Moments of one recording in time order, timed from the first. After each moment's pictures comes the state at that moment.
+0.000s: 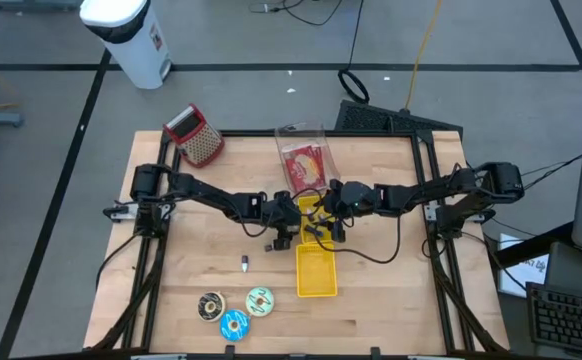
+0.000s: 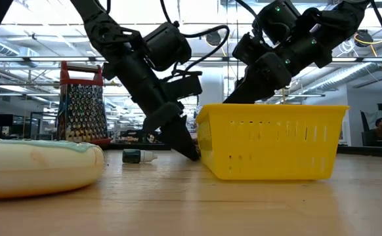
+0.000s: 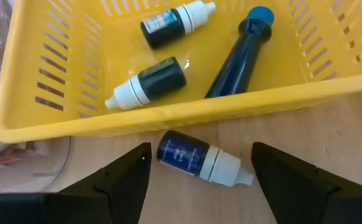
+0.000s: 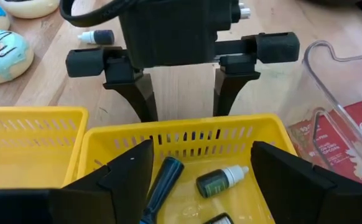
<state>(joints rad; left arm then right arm) 0.03 1.94 1.01 0.07 -0.06 0.11 -0.08 1.49 0.65 0.30 -0.06 -0.06</state>
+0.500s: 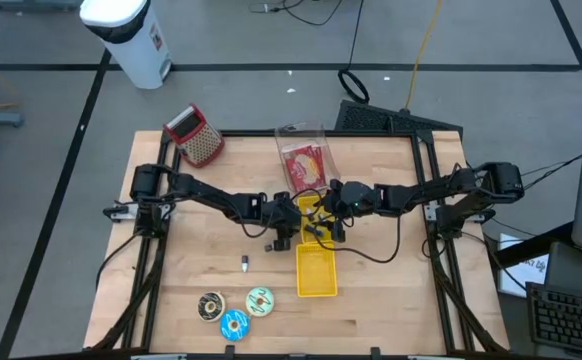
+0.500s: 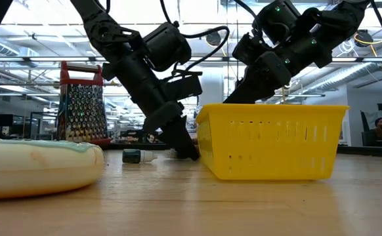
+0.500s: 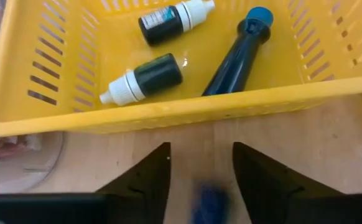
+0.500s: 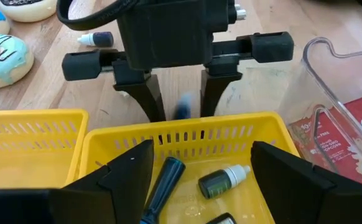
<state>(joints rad) 0.03 1.93 1.00 0.03 -0.06 0.08 -0.08 1.49 0.65 0.30 -0.06 -0.04</state>
